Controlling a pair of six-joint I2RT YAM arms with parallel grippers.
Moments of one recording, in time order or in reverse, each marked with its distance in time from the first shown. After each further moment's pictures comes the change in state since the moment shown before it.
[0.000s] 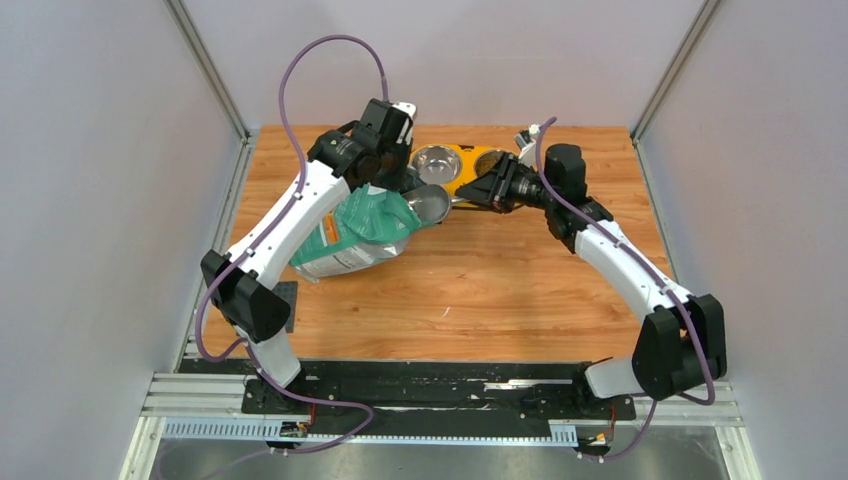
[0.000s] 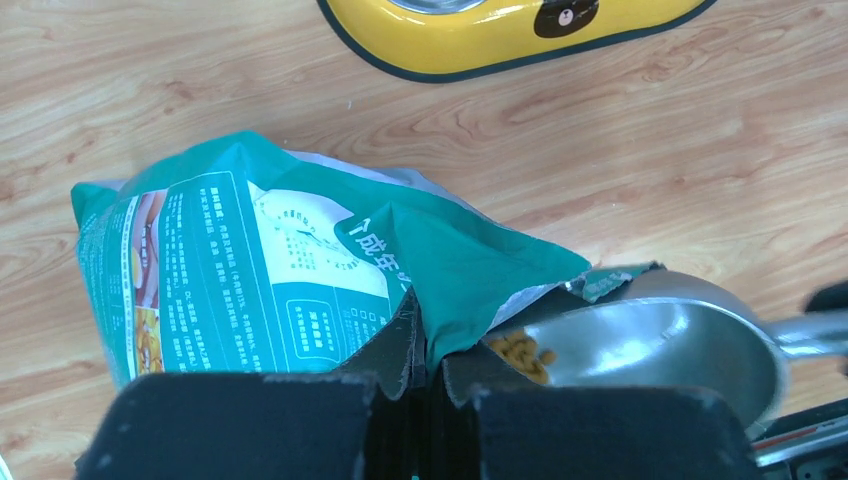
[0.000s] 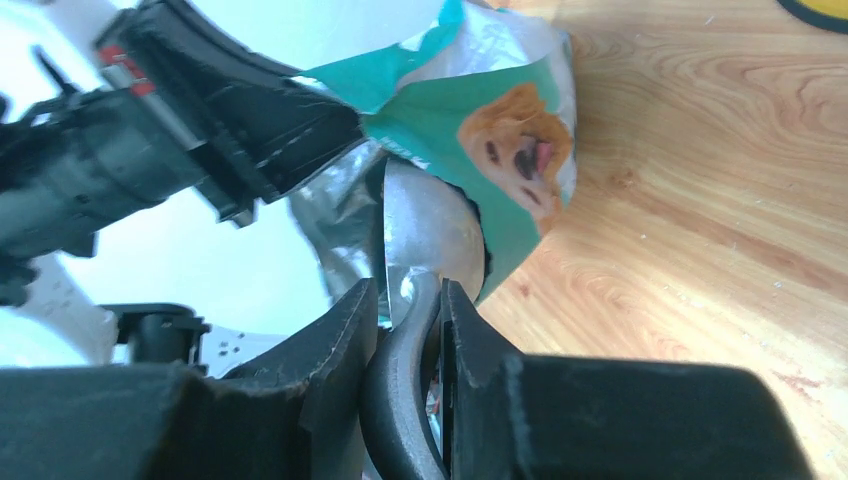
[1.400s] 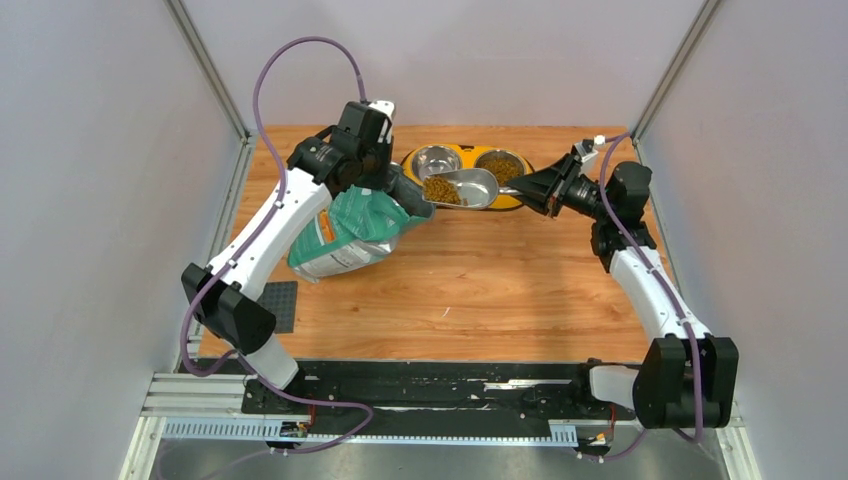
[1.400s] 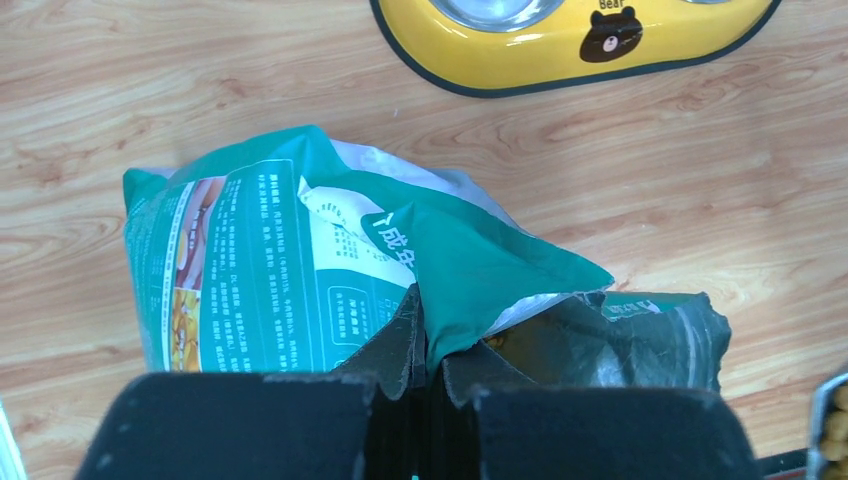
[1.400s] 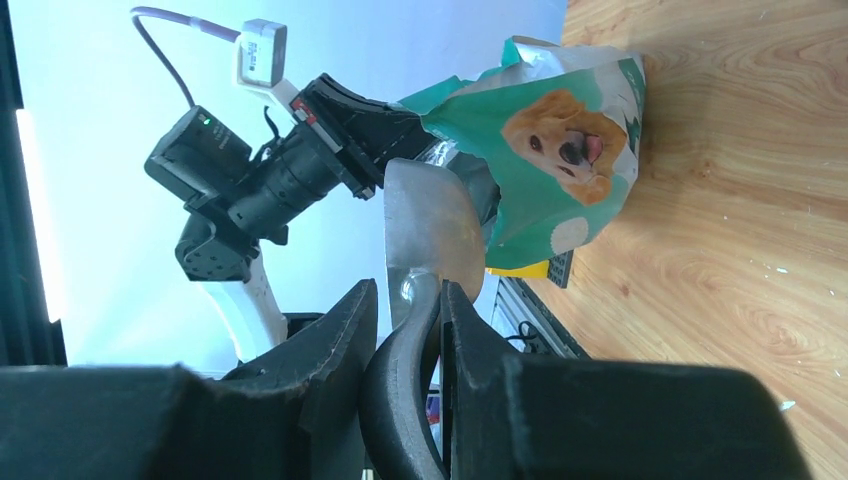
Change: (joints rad) left arm 0.054 -0.093 -0.109 0.064 -0.019 0.004; right arm -0.315 -0.185 -0.208 0.269 -0.251 0.403
